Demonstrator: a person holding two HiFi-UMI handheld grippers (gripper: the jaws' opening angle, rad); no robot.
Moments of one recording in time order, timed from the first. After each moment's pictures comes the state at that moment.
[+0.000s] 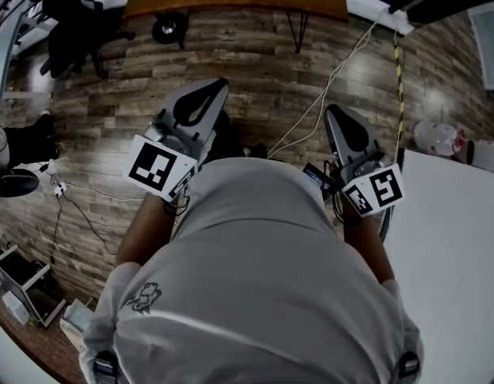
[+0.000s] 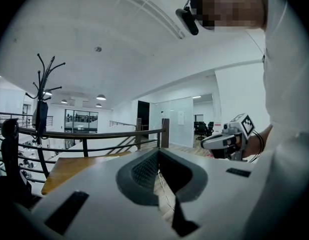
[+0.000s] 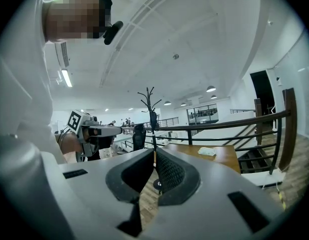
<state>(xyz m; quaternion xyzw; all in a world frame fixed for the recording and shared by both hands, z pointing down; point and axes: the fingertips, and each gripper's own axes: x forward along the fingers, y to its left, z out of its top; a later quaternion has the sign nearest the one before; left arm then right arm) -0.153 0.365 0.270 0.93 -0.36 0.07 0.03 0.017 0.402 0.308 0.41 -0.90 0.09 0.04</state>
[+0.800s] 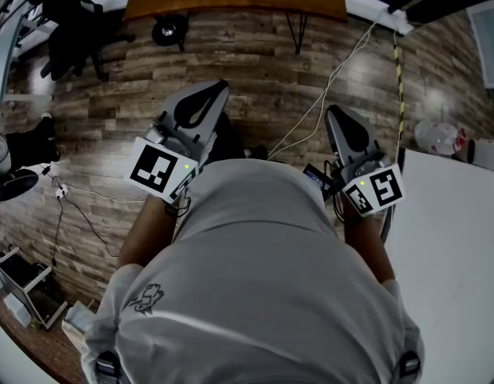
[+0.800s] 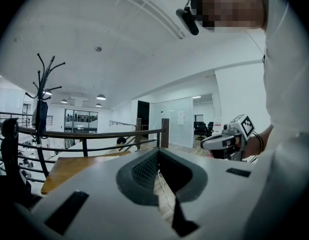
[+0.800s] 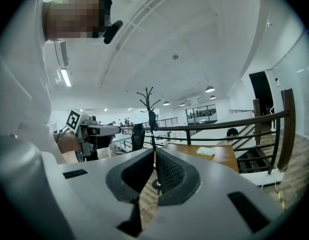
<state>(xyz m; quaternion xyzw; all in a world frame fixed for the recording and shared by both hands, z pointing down) -0.150 0.367 0.272 0.93 -0.36 0.06 0.03 0.023 0.403 0.312 0.42 -0.90 0.09 0.04</state>
